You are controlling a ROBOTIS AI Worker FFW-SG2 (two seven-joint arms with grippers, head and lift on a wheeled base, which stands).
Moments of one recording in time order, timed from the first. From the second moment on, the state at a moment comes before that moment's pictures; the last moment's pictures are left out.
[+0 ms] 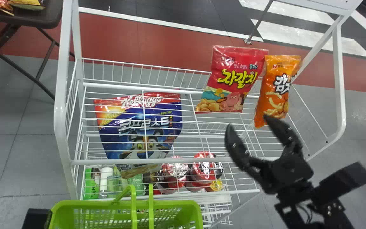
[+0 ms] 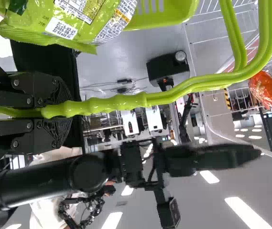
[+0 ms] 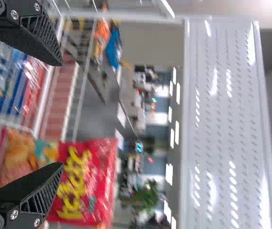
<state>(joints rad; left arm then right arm) 0.54 0.10 -0.06 -2.25 0.65 1.50 -0.87 0.69 0.00 -0.34 -2.25 -0.16 -0.10 0.44</state>
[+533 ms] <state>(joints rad) 0.55 0.10 -0.06 -2.25 0.65 1.50 -0.87 0.20 0.00 -0.59 -1.91 -0.05 0.18 0.46</state>
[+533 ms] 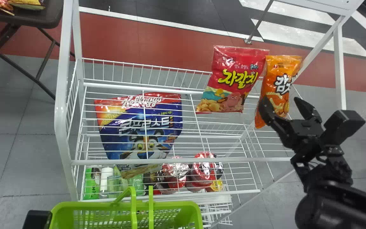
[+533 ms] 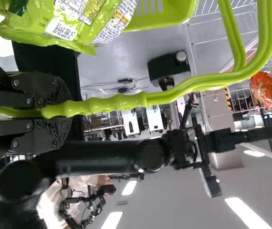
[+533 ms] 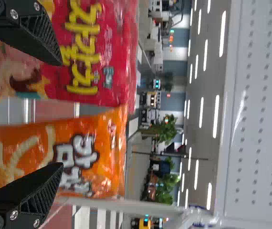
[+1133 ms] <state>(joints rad) 0.53 0.10 -0.06 -2.25 0.65 1.50 -0.86 -0.03 -0.14 -0.62 -1.55 -0.04 0.21 0.54</state>
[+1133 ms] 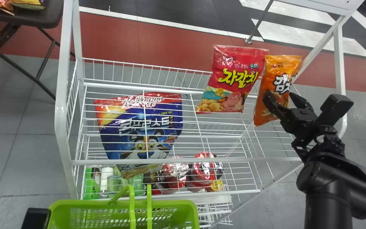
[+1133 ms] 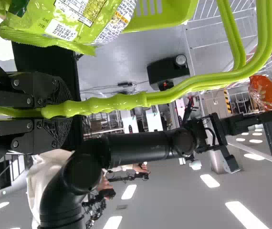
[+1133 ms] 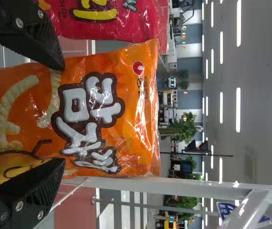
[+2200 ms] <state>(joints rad) 0.51 0.10 -0.06 -2.24 0.64 1.52 -0.85 0.11 -0.07 -0.70 -1.81 -0.22 0.35 0.49</state>
